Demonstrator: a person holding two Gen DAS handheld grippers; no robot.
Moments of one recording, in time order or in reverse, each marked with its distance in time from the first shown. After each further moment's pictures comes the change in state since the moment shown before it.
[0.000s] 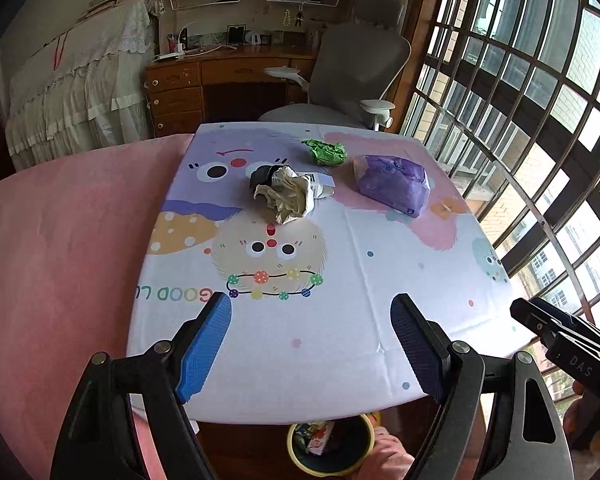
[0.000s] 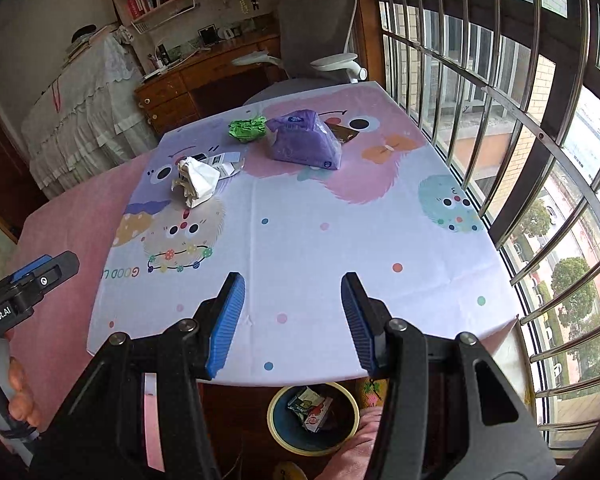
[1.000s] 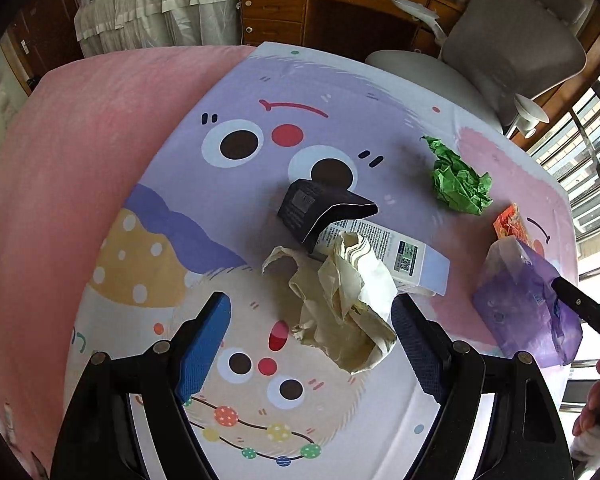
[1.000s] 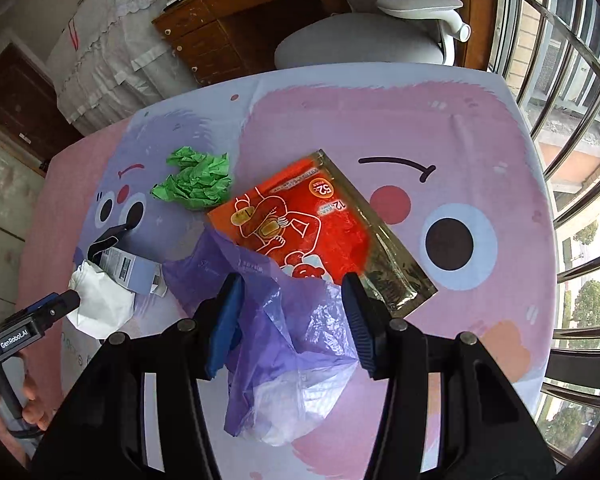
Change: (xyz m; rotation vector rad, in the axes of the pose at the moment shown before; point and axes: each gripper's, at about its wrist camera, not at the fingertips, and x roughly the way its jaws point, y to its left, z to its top) left arm 0.312 0.031 0.161 -0.391 0.290 0.265; right arm 0.365 -0.055 0.275 -0.179 0.349 0.219
